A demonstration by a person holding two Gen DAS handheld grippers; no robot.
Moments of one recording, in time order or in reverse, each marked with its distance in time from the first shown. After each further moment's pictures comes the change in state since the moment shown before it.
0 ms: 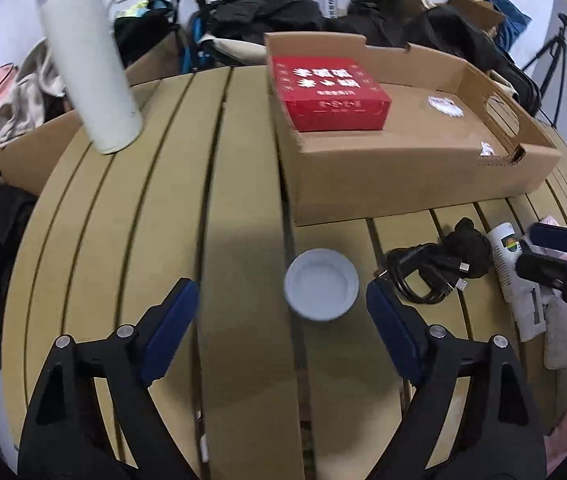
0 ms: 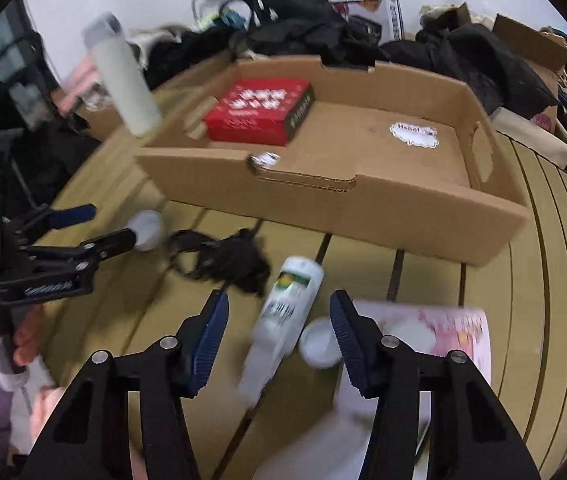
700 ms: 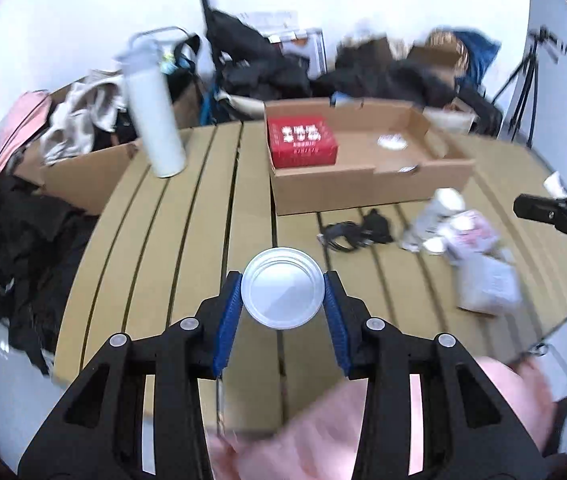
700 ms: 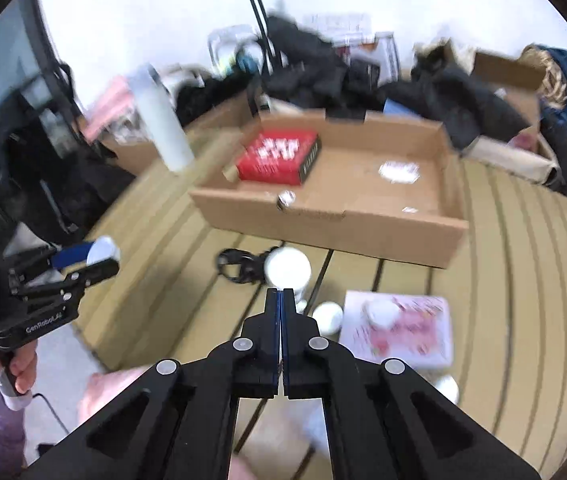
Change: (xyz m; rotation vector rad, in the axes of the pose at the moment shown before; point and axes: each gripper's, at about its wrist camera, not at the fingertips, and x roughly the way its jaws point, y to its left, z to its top) left arm -0.176 -0.023 -0.067 -0.031 -0.173 0.028; right arm -0.145 0.001 -0.047 0.002 -0.211 0.078
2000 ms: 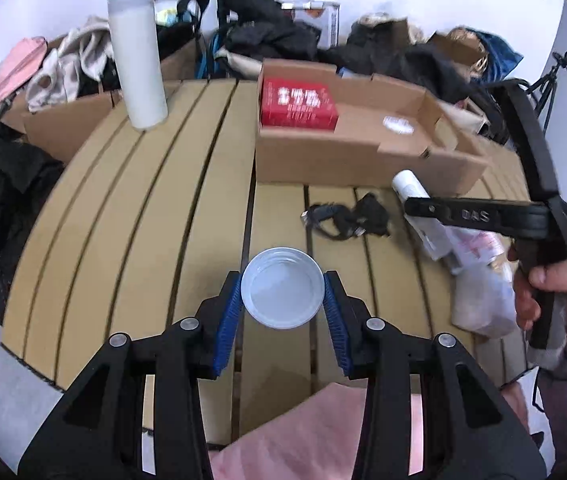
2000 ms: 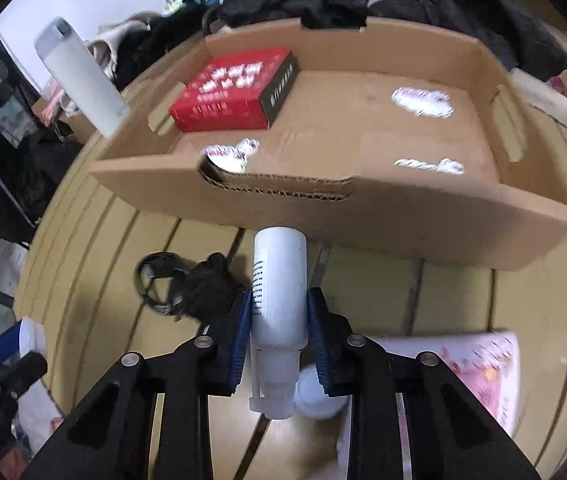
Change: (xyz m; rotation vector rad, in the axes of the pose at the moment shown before) left arm 0.061 -0.012 0.007 -0.108 0.102 -0.037; right arm 0.154 -0.028 0.037 0.096 0.244 -0.009
